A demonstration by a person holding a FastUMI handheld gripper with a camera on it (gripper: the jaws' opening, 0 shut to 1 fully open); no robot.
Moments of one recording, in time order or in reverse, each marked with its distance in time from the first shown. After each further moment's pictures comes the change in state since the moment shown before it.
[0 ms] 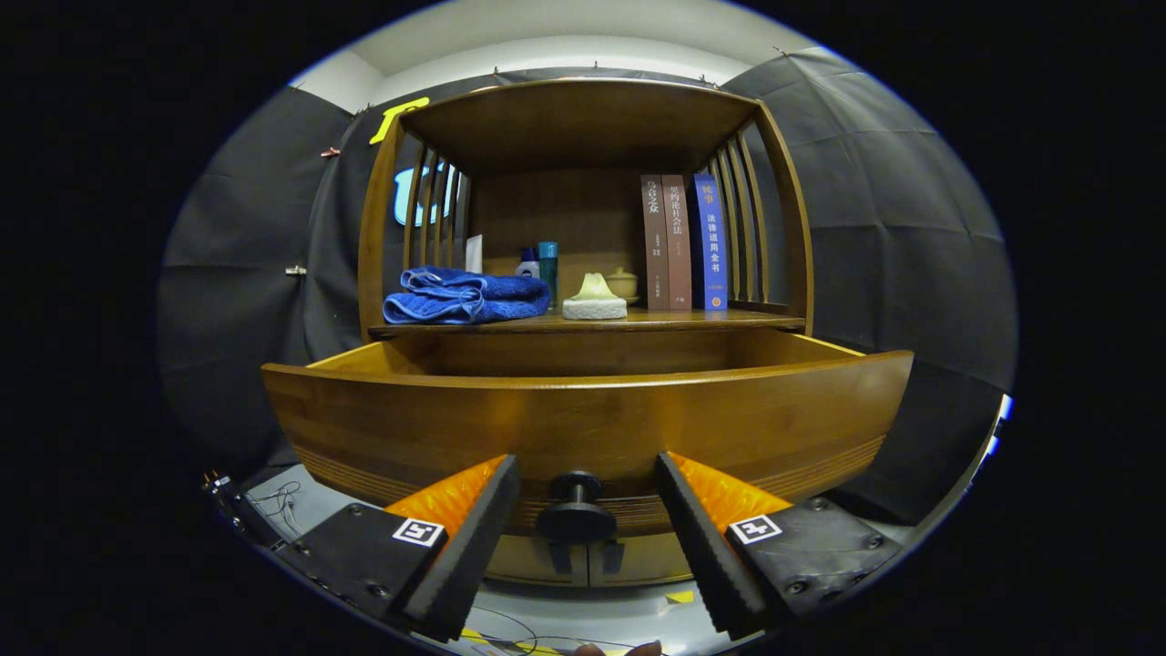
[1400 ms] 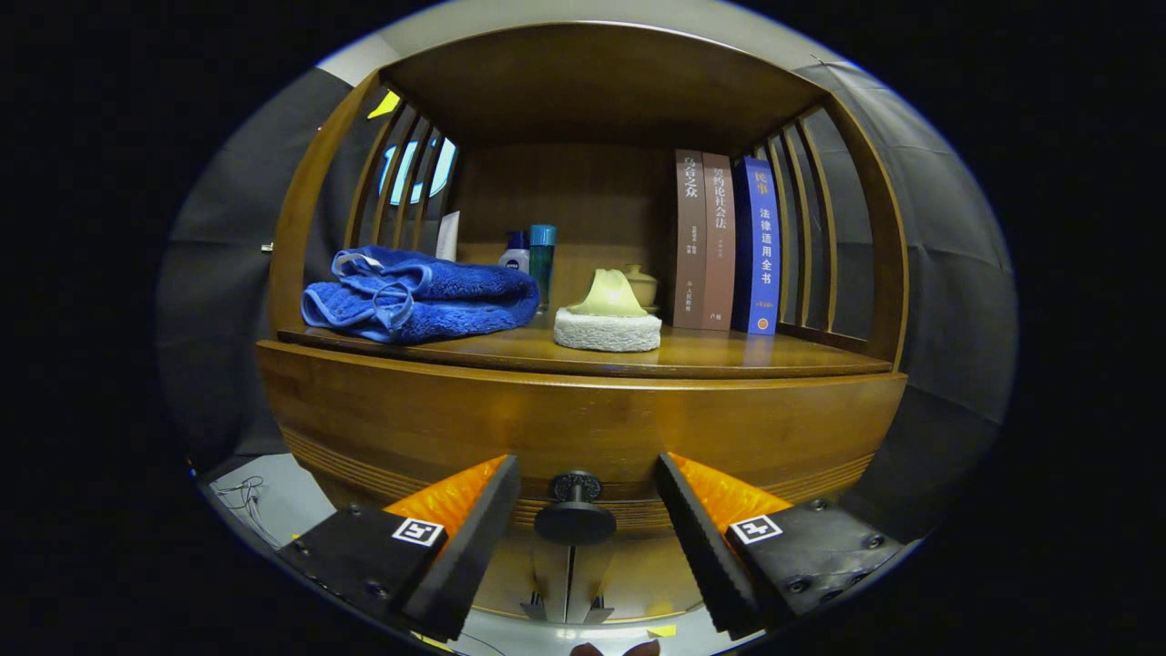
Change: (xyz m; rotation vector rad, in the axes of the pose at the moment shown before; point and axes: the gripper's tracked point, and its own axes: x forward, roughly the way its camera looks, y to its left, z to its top) arm 0.150 0.003 0.022 -0.071 0.010 -0.018
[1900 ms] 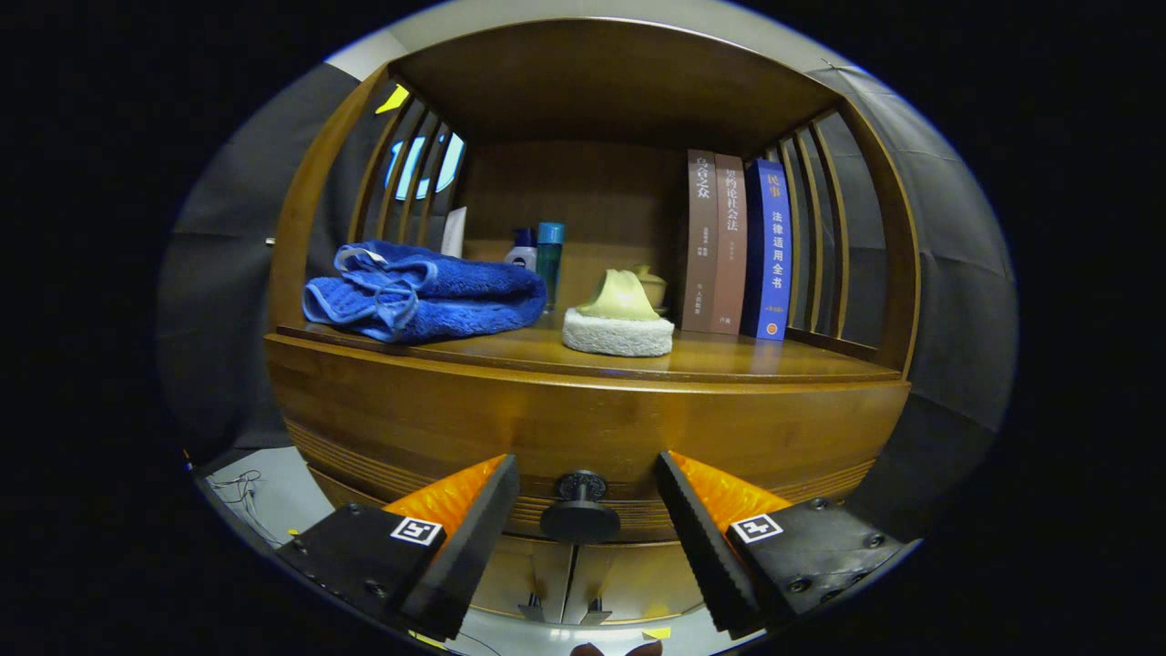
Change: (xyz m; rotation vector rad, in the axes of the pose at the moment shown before) arm -0.006 0.009 0.011 -0.015 -0.016 0.026
